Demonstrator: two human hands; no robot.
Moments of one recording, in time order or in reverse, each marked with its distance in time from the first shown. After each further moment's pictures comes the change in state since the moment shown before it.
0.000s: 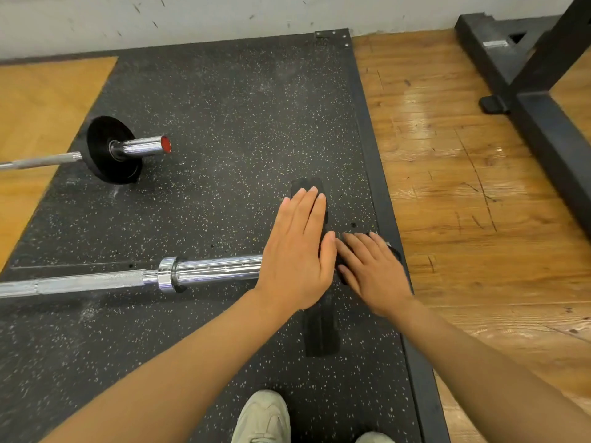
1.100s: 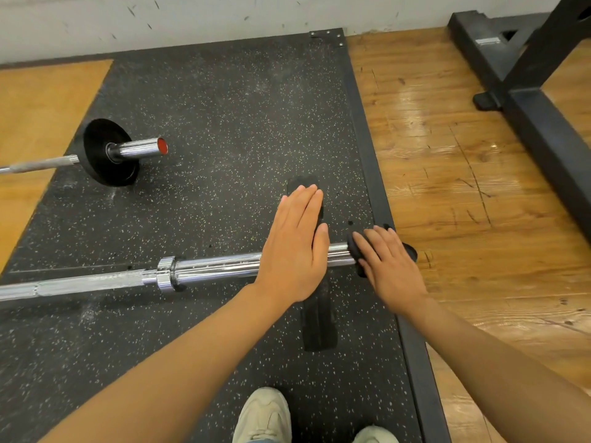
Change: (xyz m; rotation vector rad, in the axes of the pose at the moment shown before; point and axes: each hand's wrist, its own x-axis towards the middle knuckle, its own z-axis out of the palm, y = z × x) left_hand 0.002 -0.003 0.004 -0.183 0.024 -0.025; right_hand -0.016 0.026 0.004 0.026 0.038 0.065
